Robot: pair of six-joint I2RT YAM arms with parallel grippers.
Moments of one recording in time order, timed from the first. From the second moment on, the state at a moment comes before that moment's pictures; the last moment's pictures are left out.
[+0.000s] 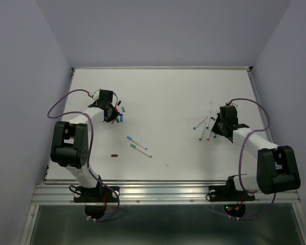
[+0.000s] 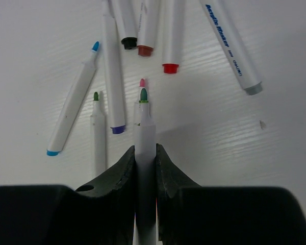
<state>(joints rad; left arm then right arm) -0.16 1.65 0.99 -0.26 -0.20 -0.72 0.15 1.33 0.64 -0.15 0.17 0.48</state>
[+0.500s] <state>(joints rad) -0.16 1.71 1.01 -0.27 -0.19 -0.70 0.12 1.44 0.67 -0.17 0.21 0.49</state>
